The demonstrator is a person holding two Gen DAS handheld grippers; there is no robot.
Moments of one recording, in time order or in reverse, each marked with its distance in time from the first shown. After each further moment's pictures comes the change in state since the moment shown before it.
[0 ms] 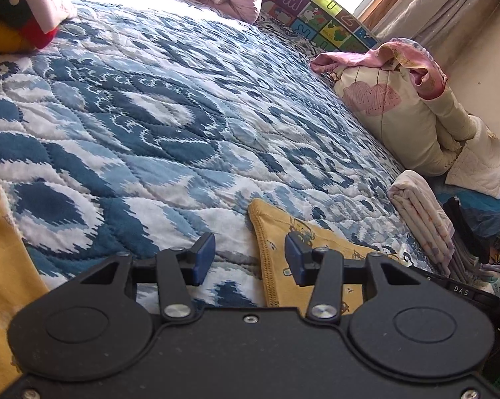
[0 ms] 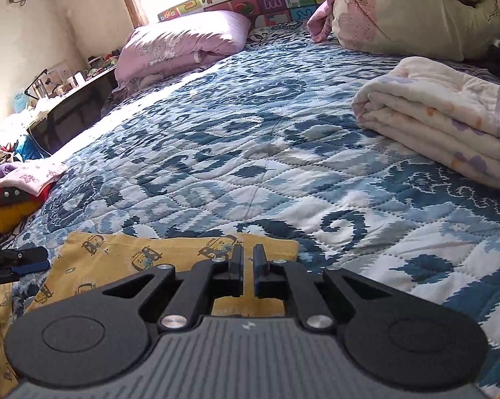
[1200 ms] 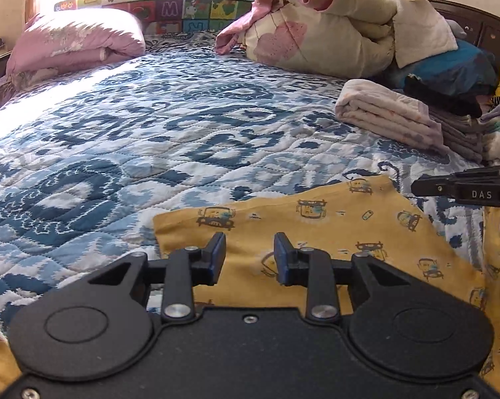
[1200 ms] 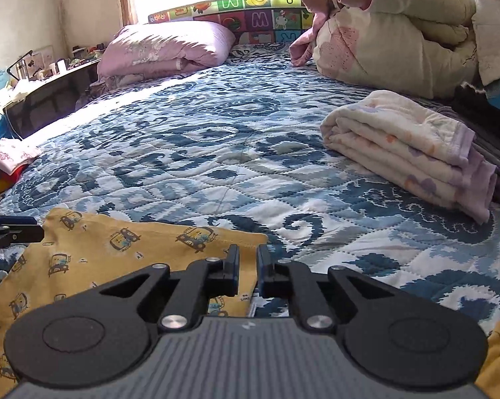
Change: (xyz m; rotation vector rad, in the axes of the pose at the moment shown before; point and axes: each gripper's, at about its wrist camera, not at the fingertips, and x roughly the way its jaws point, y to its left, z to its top) left arm 0.005 -0.103 -0.045 0.619 0.017 0.001; right arm -0.041 0.027 -0.028 -0.116 -0.072 -0.119
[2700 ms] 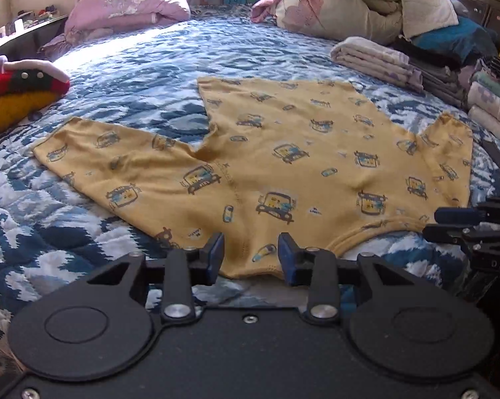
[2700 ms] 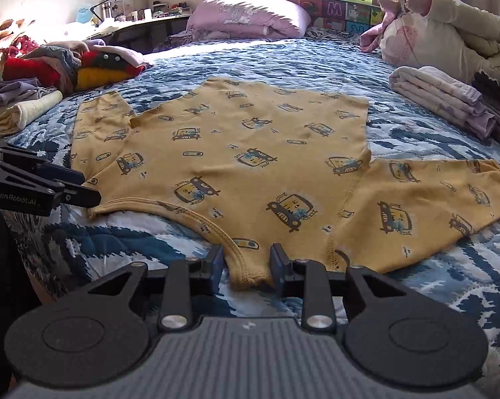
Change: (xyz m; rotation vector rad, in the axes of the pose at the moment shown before) left arm -0.169 -0.049 -0.145 -0.156 0.024 0.202; right arm -0.166 0.108 -0.176 -0.181 0.077 0.086
